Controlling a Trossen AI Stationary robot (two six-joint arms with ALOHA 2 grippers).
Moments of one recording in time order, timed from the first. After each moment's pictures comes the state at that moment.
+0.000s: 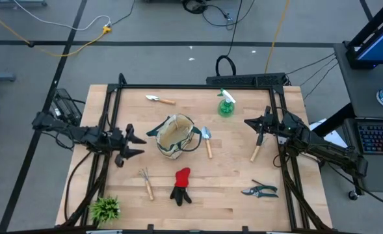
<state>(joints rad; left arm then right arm) -0.34 0.21 0.04 0.23 -0.18 -0.18 -0.48 0.15 0.06 -0.05 -0.16 0.01</state>
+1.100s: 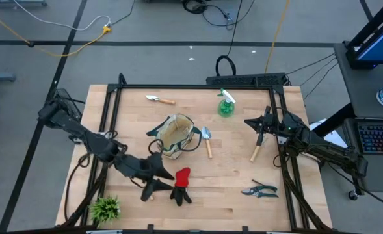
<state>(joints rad) -0.55 1.31 1.00 -0.06 -0.18 -0.69 -0.48 0.15 0.07 -0.05 -0.16 0.00</state>
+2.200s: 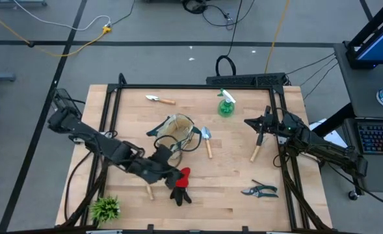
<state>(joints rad) -0.48 1.53 1.37 -0.59 -0.32 -1.33 -0.48 0.15 0.07 -0.05 -0.15 -0.04</state>
